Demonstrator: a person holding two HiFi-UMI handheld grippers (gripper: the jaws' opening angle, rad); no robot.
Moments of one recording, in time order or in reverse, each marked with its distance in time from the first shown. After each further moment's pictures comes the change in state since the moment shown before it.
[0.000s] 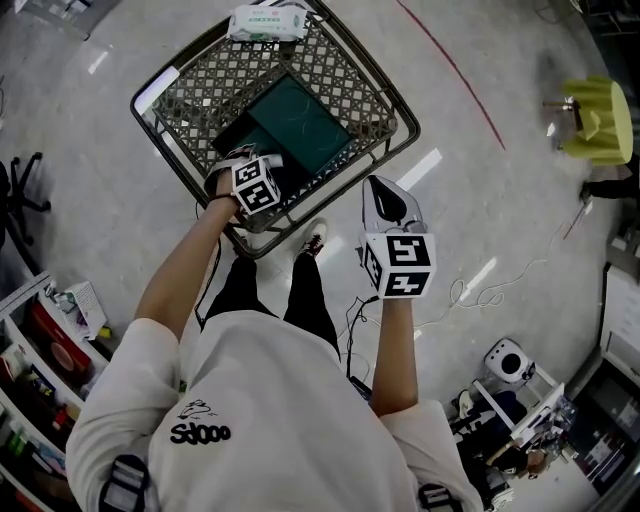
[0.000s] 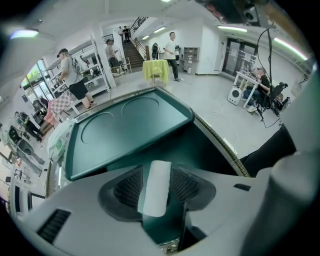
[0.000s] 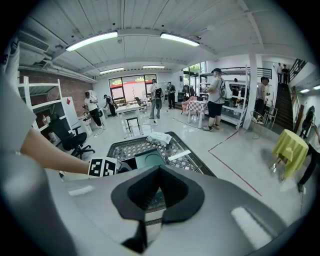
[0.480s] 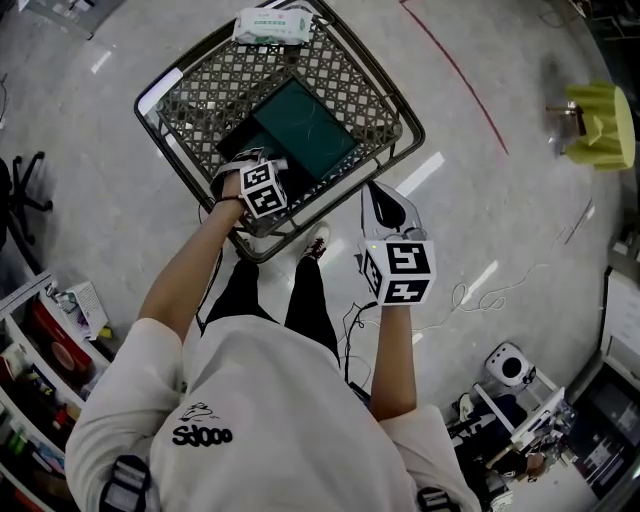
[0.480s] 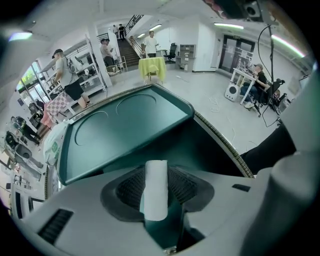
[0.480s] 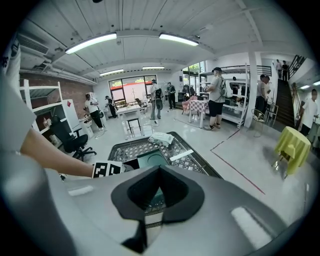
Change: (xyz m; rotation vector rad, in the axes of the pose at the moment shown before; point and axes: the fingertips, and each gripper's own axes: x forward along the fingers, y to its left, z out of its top) left arm 0.005 -0.005 0.001 0.040 0.023 -0.027; right arm 0.005 0.012 0.000 0.019 -0.004 0.015
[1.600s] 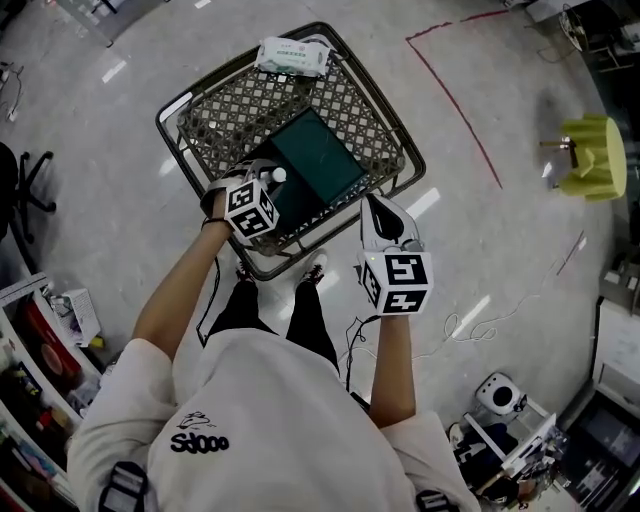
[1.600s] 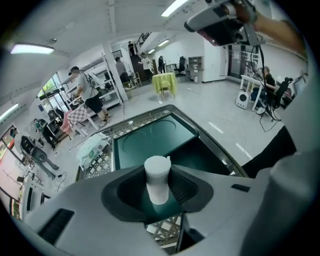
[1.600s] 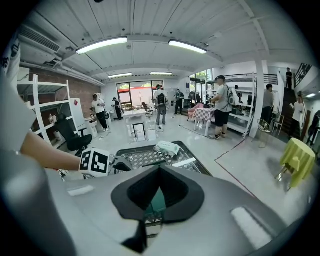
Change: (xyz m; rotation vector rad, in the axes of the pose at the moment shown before) left arm -0.092 0.045 0.000 -0.058 -0.152 0.172; right arm 0.002 0.028 0.042 -0.075 -0.065 0.037
